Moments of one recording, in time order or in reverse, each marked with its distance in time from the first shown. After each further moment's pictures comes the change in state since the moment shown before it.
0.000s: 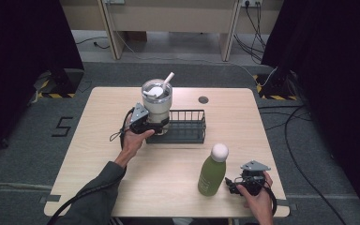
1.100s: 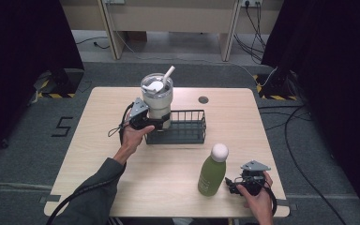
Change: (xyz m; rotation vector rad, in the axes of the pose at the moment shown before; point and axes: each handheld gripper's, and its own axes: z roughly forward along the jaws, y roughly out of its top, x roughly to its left) left arm -0.006 0.025 -0.003 -0.003 -0.020 -0.033; right arm 0.000 0.000 0.000 0.001 -0.001 0.001
